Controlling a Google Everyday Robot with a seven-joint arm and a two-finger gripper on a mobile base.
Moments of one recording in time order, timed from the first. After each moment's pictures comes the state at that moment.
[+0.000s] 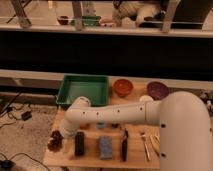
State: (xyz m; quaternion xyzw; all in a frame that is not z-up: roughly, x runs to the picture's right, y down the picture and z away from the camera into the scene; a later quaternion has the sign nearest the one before) arm -0.238 0.255 0.751 -0.33 -0.33 -0.14 0.88
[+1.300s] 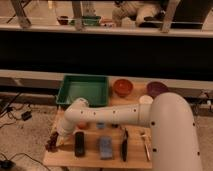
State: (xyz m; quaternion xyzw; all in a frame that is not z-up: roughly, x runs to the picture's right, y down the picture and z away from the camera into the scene) arm -0.267 0.257 0.777 -0.31 -0.37 -0.13 0.86
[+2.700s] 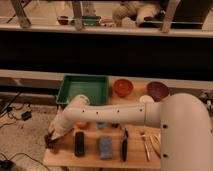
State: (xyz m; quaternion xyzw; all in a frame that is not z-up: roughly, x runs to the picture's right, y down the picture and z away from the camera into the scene) arm -0.277 0.212 0.731 -0.25 -0.40 -0.13 0.87
